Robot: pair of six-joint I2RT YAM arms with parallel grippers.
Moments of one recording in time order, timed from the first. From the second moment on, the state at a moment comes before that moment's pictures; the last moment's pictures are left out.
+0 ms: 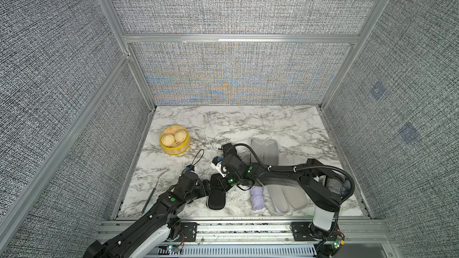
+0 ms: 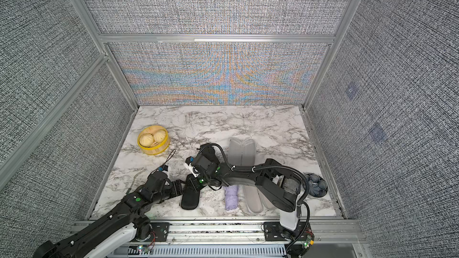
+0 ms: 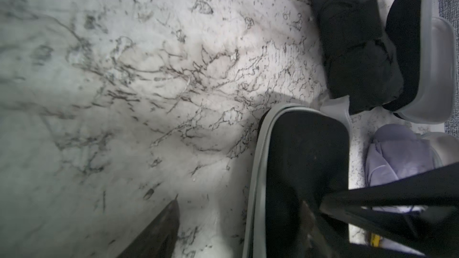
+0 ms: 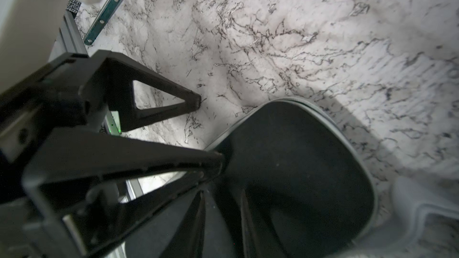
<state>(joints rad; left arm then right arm) -0.59 0.76 0.18 -0.26 0.10 -0.79 1.07 1.86 1.11 -0.12 -0.29 0.45</state>
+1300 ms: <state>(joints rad) -0.59 1.01 0.15 0.11 0.13 -0.79 1.03 1.88 0.92 0.17 -0.43 0.66</state>
